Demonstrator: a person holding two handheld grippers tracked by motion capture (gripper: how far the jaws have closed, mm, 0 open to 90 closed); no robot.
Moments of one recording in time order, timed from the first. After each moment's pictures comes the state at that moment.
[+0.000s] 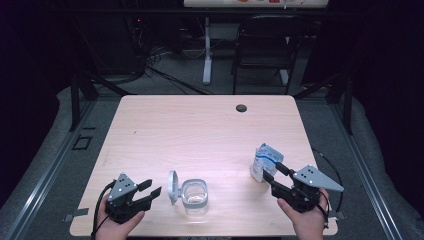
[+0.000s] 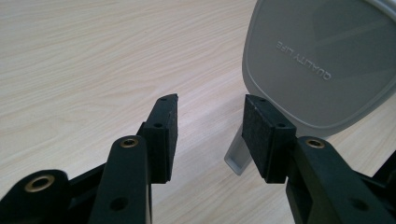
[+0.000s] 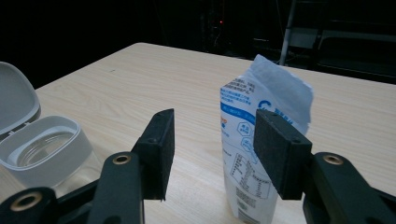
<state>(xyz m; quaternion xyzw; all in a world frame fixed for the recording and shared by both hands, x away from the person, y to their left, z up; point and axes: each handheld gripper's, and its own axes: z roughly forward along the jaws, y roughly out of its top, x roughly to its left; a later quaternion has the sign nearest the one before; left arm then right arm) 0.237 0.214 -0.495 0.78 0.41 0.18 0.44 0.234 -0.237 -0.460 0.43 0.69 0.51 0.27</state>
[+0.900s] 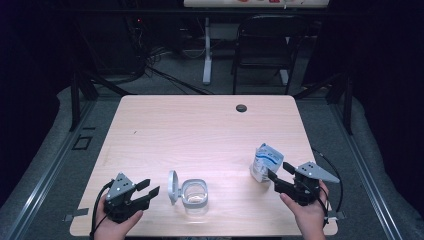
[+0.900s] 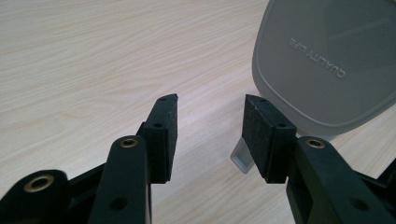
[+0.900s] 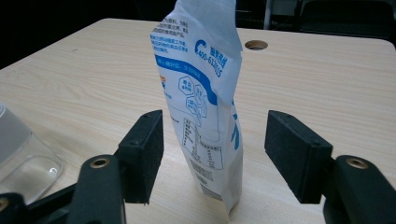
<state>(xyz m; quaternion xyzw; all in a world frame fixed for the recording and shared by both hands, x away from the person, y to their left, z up) 0.238 0.219 -0.496 0.78 0.41 0.18 0.43 0.262 -0.257 -0.495 0.49 0.69 0.47 0.26</state>
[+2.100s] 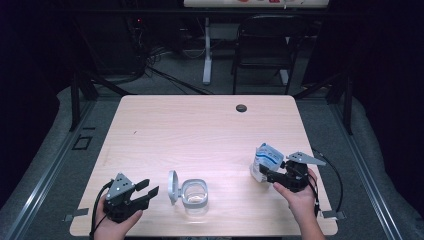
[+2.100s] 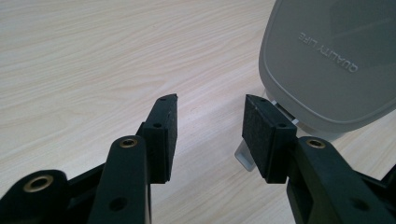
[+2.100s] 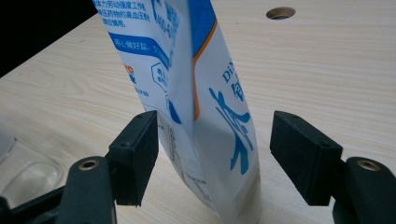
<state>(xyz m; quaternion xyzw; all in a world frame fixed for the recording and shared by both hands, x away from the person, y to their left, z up) 0.240 0.220 -0.499 0.78 0.42 0.18 0.43 0.309 -0.255 -0.521 0.51 0.70 0.47 0.17</state>
